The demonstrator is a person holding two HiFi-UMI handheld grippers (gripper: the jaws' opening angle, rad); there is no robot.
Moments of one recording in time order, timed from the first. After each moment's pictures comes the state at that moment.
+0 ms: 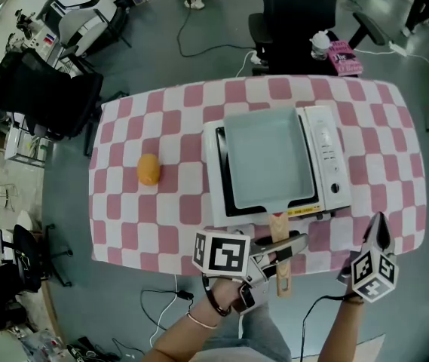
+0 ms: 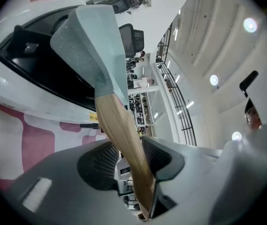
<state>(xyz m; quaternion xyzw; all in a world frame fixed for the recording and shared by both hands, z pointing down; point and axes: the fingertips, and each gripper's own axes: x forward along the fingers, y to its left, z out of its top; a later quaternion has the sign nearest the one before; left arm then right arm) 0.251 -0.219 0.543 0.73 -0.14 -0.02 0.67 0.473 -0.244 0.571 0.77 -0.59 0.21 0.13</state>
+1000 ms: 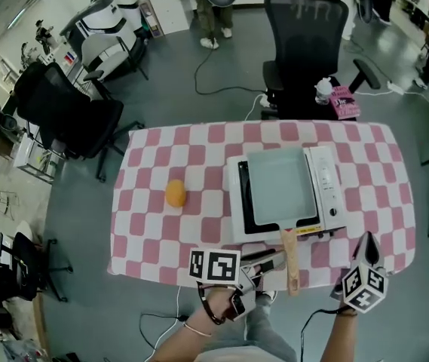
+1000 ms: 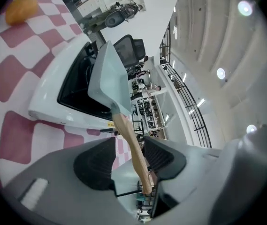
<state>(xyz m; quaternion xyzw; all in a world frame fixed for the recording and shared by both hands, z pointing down) 0.178 -0.206 0.529 0.74 -0.22 0.01 0.64 0.424 -0.236 0.518 0.76 -0.61 0.20 0.12</state>
